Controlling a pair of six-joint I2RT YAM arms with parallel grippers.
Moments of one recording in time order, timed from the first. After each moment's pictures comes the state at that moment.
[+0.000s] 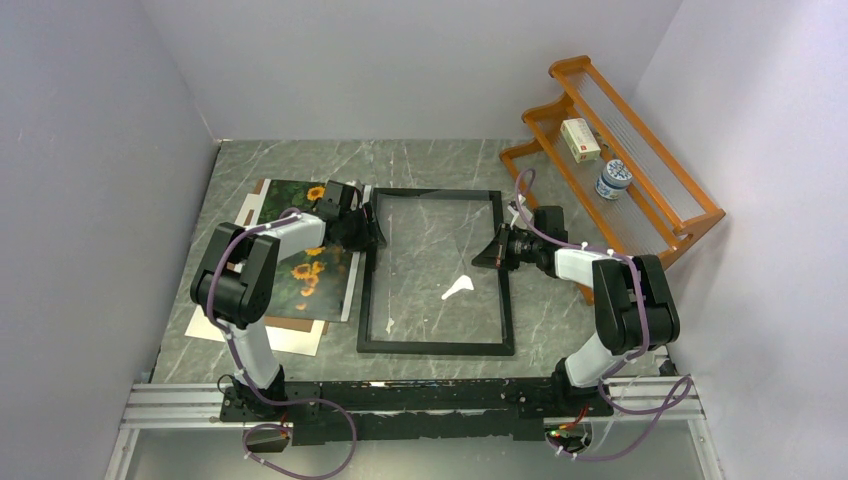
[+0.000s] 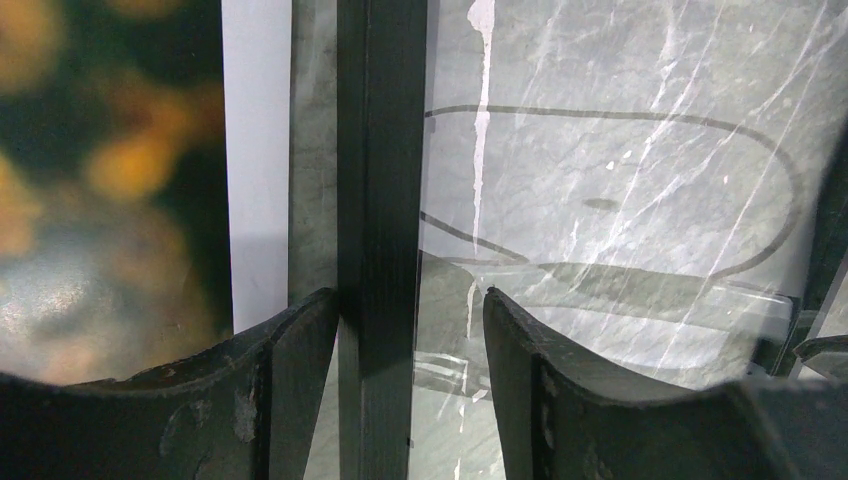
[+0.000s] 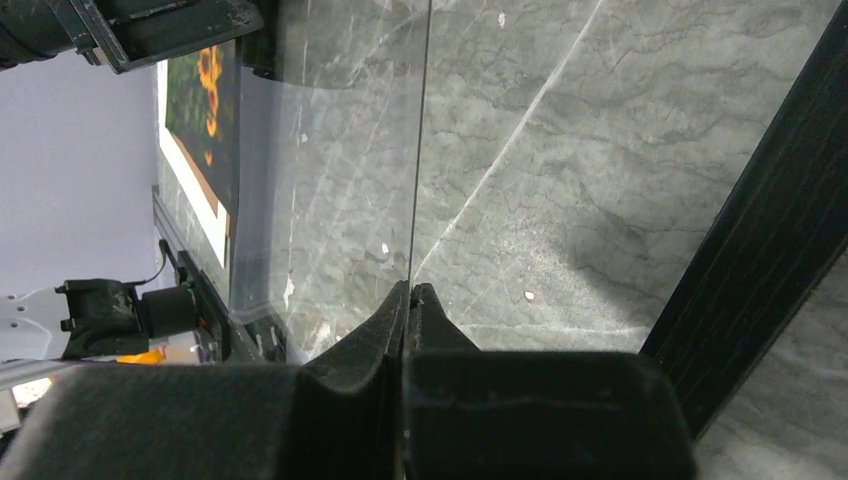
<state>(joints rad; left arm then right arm) -0.36 1.83 1.07 -0.15 0.19 -0.57 0.12 1.59 0.68 0.13 -0.77 0.43</state>
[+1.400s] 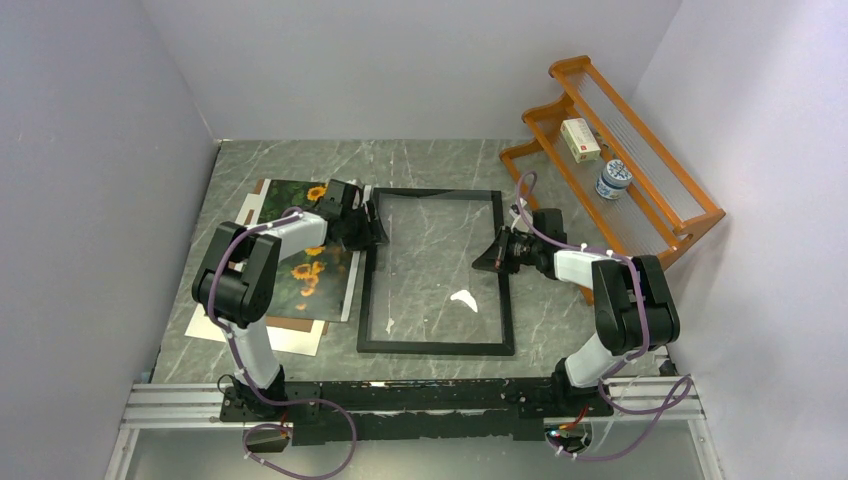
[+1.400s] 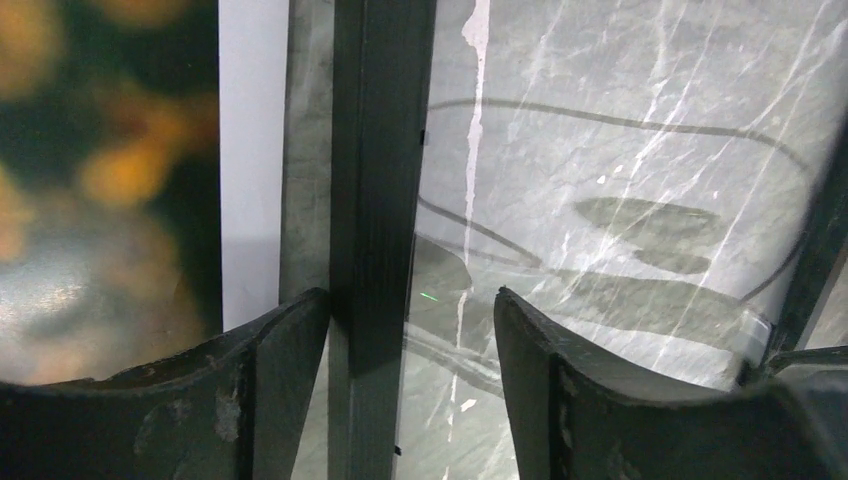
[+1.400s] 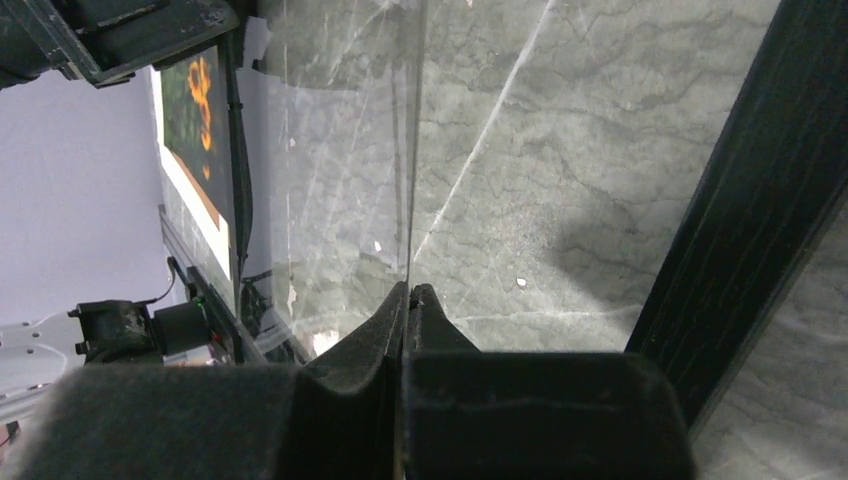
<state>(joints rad) -0.36 1.84 1.08 -0.16 0.17 -0.59 0.13 1.59 0.66 0.11 -0.73 0.49</state>
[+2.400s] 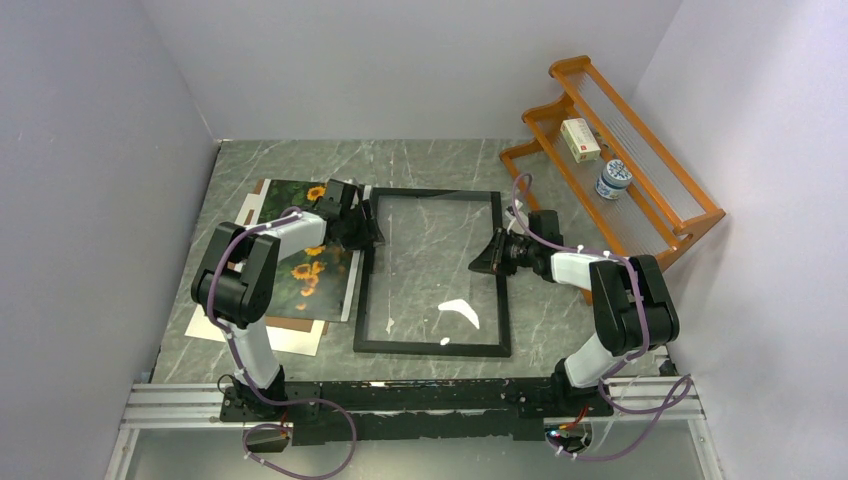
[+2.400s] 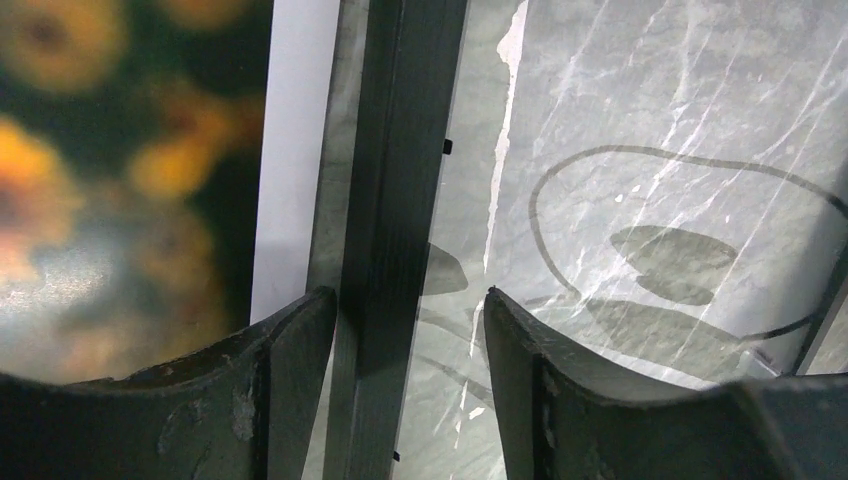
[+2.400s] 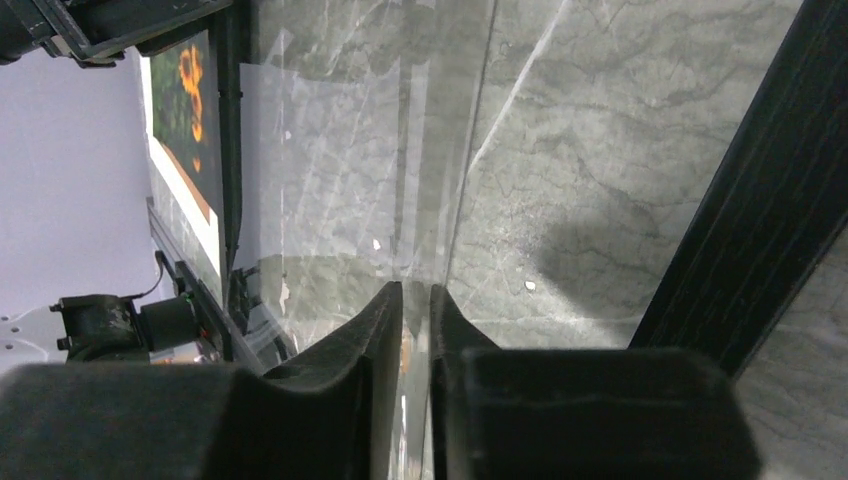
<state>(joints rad) -0.35 1.83 1.08 -0.17 0.13 -0.63 0.16 1.59 0.64 0.15 -0.72 0.49</state>
